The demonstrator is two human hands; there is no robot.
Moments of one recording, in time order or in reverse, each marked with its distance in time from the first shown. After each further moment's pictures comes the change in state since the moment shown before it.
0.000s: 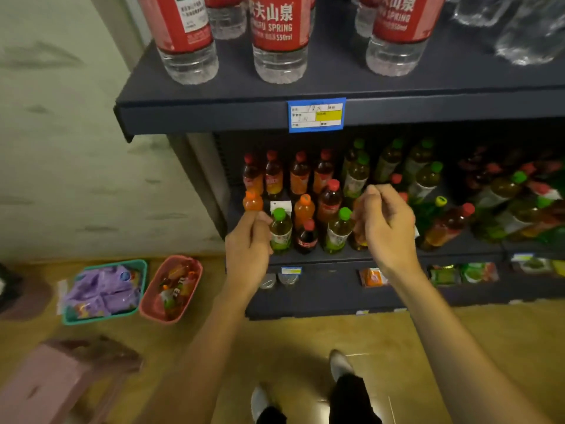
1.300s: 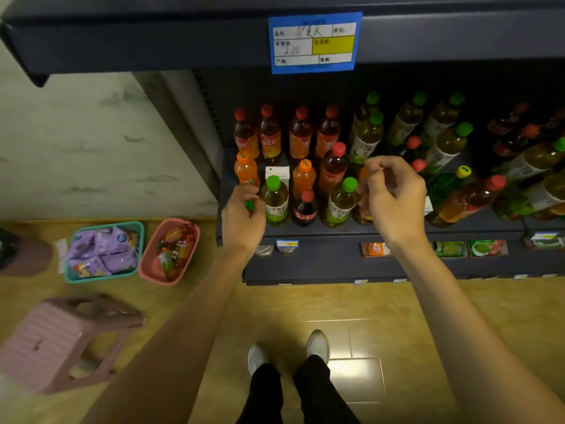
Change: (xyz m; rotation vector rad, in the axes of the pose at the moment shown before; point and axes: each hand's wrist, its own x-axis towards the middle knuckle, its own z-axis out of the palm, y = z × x) left_hand 0.045 -0.093 0.037 0.273 0.034 -0.176; right_hand 0.027 0.054 0.007 -0.053 -0.017 0.134
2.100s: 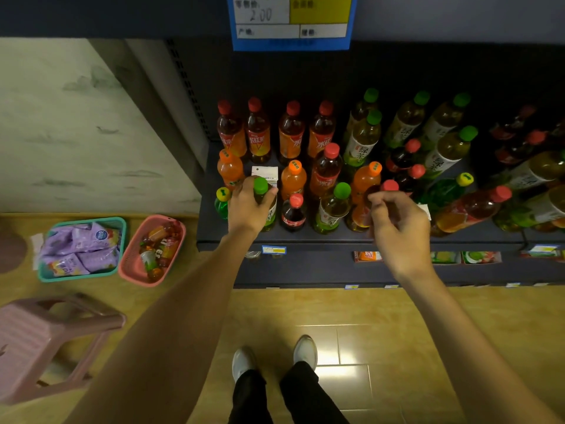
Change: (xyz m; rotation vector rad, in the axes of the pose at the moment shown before) left_hand 0.061 -0.031 0.076 0.176 -0.072 0.076; right_hand 0.006 0.067 -0.015 -0.071 -0.046 0.100
